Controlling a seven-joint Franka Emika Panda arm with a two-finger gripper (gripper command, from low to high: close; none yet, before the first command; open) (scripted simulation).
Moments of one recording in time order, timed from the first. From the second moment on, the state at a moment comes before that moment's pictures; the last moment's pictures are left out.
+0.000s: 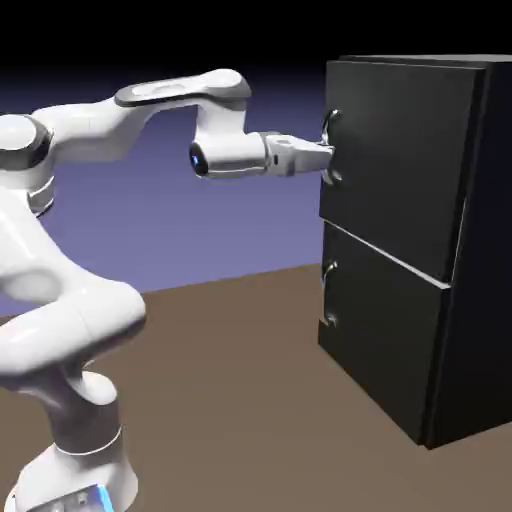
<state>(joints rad) -0.98 -0.90 1.19 -2.11 2.90 3.01 -1.30</state>
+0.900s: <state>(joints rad) 0.00 -0.80 0.38 -2.56 2.62 2.84 -1.58</state>
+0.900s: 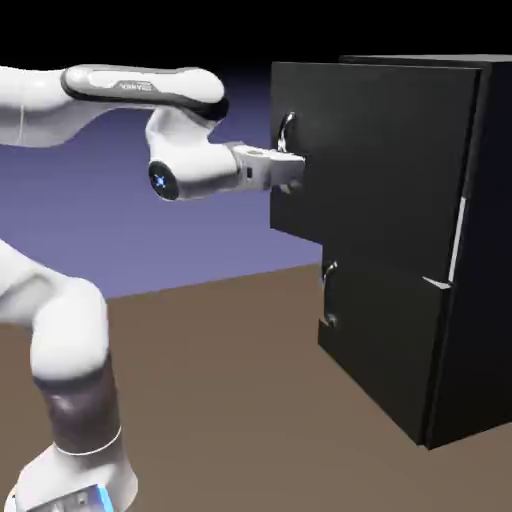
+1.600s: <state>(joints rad) 0.44 -1.21 -0.14 -2.87 1.71 2.80 -1.07</state>
